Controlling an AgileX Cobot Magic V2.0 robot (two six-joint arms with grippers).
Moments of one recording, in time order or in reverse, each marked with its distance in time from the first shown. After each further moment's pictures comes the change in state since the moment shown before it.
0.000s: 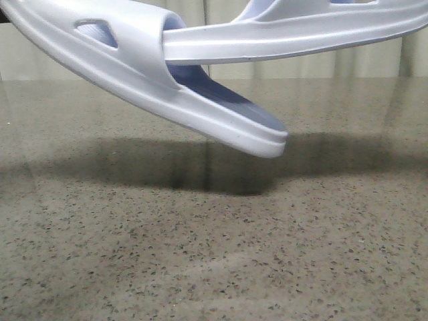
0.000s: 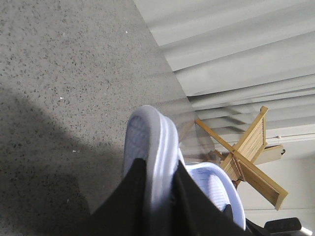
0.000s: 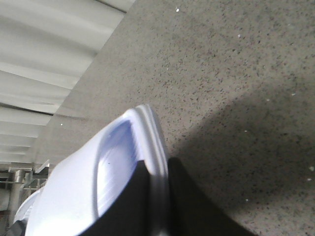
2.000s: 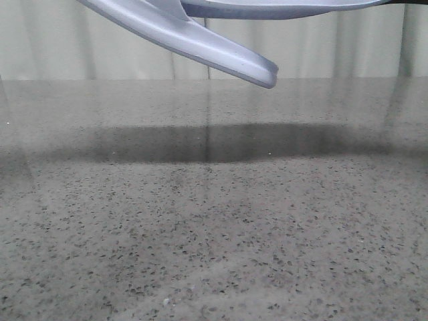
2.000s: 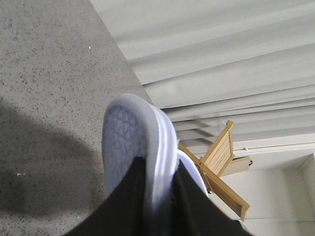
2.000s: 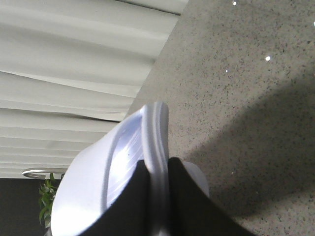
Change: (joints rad) left arm 0.000 0.022 -0.116 -0.001 0.006 -0.100; right arm -0.003 0.138 0.063 0.660 0.070 -0.496
